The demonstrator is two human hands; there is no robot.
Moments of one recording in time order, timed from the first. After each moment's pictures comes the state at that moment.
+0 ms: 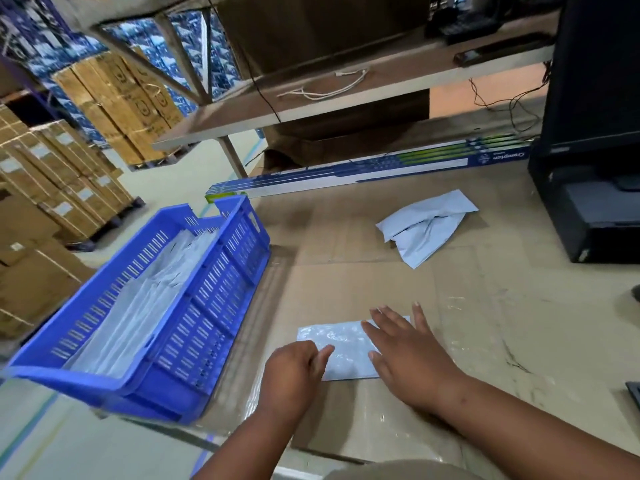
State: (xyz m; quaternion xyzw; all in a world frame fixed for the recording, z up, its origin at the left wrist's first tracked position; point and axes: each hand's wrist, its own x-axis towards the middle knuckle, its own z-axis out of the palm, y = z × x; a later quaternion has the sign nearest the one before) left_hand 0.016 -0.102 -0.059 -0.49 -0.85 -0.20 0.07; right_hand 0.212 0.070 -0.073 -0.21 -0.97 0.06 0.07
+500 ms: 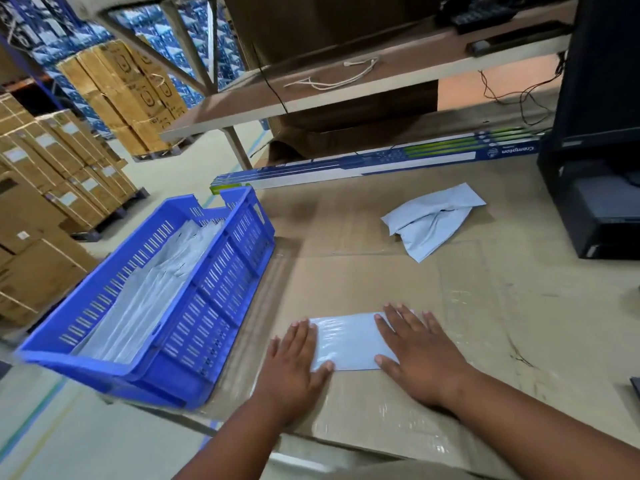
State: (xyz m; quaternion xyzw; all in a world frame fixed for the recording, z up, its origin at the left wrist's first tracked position) left_hand -0.009 -0.127 -0.100 -0.53 -0.85 0.02 -0.03; right_hand 0.219 0.078 -0.101 -0.24 -0.96 0.11 -0.02
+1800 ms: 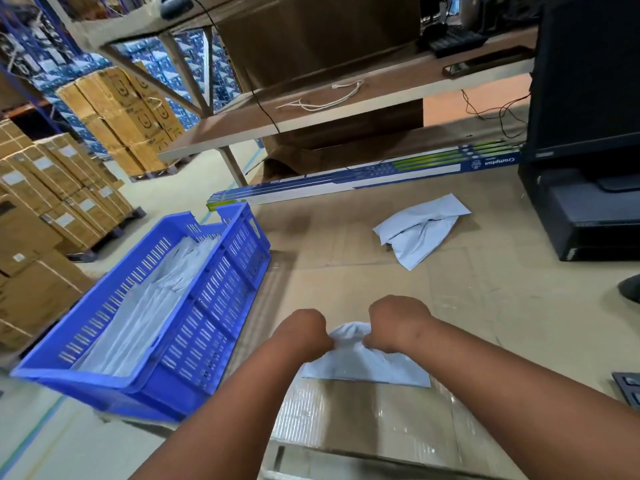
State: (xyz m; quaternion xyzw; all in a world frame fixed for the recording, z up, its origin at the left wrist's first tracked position) left_hand 0.009 -0.019 0.009 -0.45 -0.87 0.13 -0.16; right_hand 0.162 0.098 -0.006 -0.33 -0.93 0.13 -0.13
